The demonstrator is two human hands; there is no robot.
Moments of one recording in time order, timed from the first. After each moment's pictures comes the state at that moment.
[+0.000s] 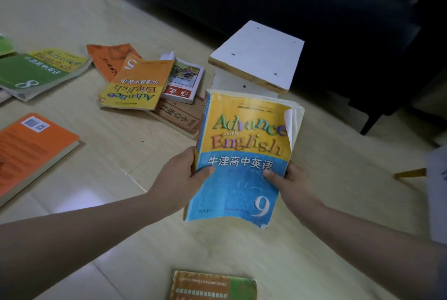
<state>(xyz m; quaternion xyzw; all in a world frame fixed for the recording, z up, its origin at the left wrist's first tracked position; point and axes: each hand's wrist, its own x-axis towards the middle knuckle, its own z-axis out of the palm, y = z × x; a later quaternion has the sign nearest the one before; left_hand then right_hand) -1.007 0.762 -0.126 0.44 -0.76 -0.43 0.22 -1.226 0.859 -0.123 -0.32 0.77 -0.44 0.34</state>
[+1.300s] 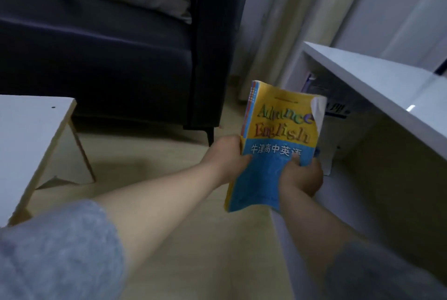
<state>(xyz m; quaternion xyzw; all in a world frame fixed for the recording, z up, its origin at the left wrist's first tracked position) -1.453 0.828 0.013 0.11 -0.89 -0.43 0.06 -1.513 0.961 -0.016 0.19 0.80 -0.53 -0.20</state>
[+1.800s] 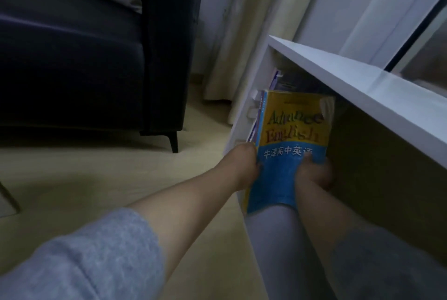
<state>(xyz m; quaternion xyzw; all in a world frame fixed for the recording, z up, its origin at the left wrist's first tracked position) -1.535 0.890 -0.005 -0.02 -0.91 -0.41 0.00 -1.580 1.031 -0.007 0.26 0.78 -0.52 -0.23</state>
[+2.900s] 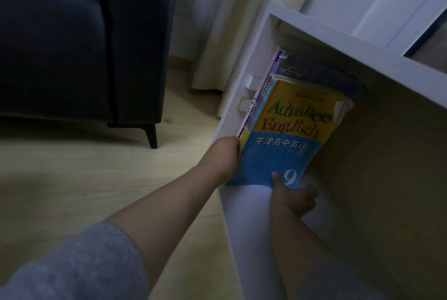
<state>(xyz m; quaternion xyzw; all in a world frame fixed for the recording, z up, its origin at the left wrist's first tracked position) -1.614 0.885 -0.058 0.01 -0.90 -0.43 0.04 -1.624 1.038 -0.103 0.34 0.76 -0.53 -0.17</state>
